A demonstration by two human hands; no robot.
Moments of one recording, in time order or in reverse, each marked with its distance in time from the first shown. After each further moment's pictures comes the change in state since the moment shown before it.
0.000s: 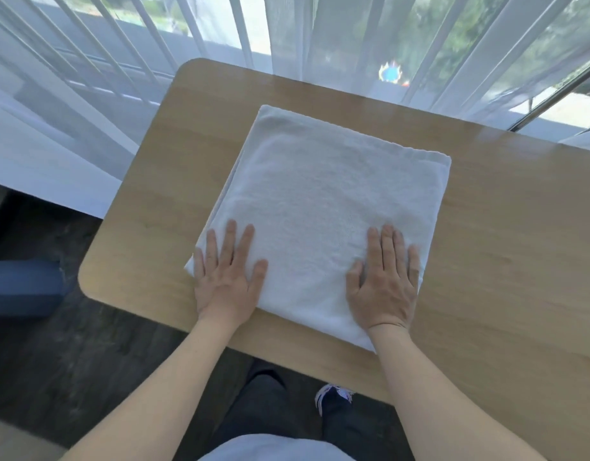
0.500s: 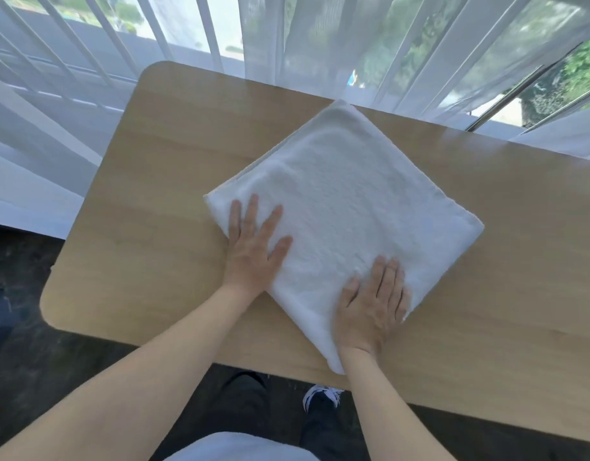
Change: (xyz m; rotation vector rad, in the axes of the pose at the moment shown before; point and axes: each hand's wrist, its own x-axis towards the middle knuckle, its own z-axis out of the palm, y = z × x) left_hand 0.058 0.045 0.001 -0.483 0.111 0.327; right_hand -0.039 -0.043 -0.011 0.085 0.041 0.500
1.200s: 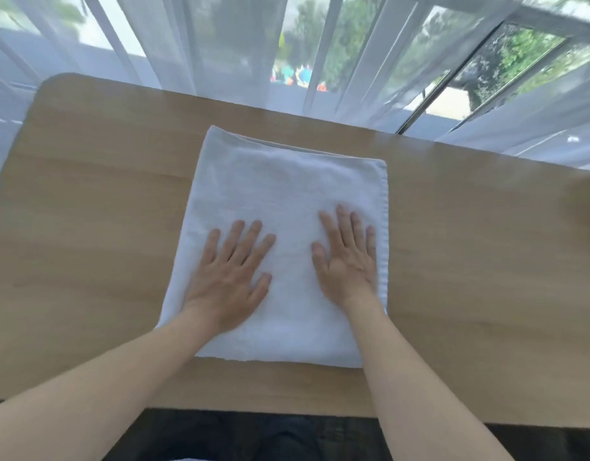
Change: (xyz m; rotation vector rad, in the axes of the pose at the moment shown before) left_hand 0.009 0.054 0.032 0.556 -0.186 0.386; right_hand 0.142 0.054 -0.014 -0.121 -0.331 -0.391
